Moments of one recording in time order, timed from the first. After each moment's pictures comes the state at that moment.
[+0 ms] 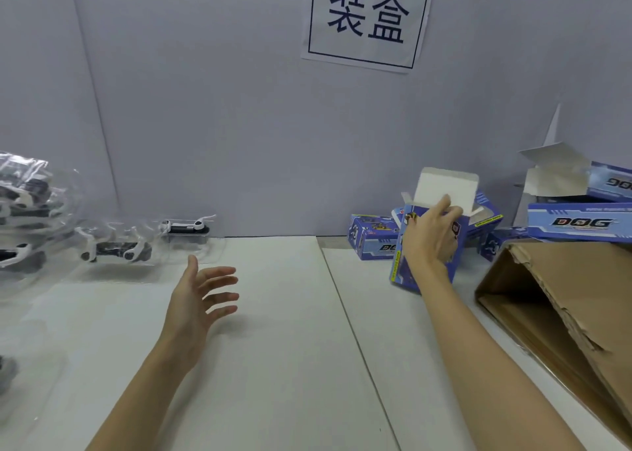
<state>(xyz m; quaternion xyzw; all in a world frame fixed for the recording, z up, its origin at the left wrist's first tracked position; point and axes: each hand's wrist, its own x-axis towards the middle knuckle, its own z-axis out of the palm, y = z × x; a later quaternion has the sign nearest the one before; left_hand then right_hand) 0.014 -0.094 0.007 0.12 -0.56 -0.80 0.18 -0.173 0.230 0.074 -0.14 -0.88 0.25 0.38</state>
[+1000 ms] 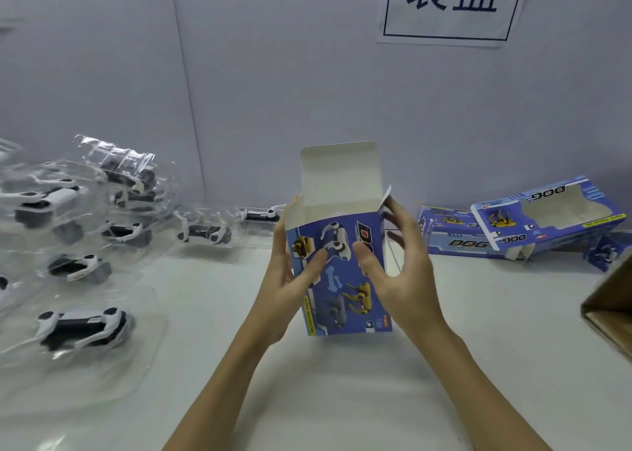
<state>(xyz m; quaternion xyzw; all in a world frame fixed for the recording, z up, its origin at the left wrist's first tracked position) 0.033 -0.068 0.028 -0.12 -0.65 -0.71 0.27 -0.031 0.107 0.045 0.35 -0.67 0.60 0.26</state>
